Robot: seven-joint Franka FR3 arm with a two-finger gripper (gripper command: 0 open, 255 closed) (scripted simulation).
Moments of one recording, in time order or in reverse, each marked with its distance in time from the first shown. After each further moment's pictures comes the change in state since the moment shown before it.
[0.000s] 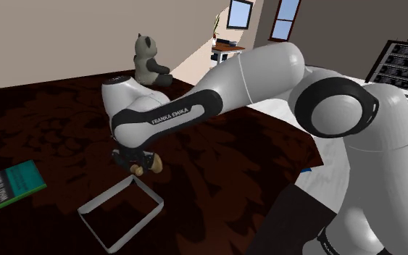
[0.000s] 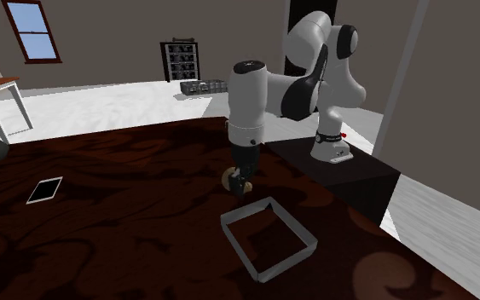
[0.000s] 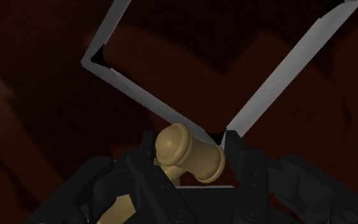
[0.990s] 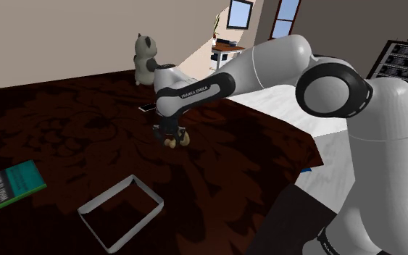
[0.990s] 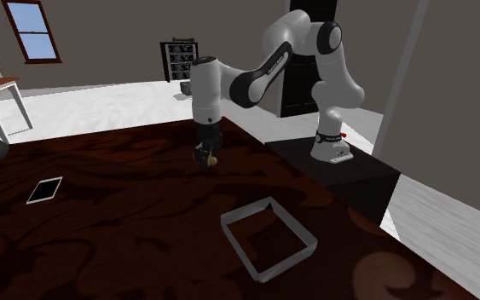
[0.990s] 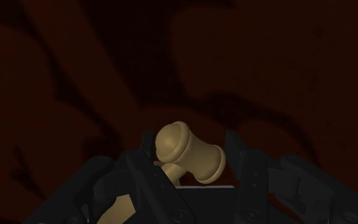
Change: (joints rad) arm -0.231 -0.066 -0.063 -0.105 0.033 0.057 -0.293
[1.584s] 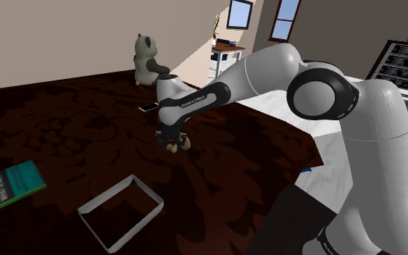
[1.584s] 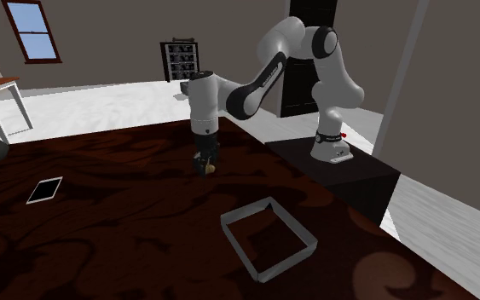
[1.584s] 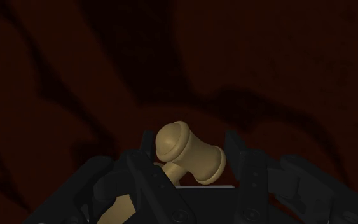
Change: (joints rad) arm -0.017 0.058 -0.007 -0.012 -0.002 0.071 -0.019
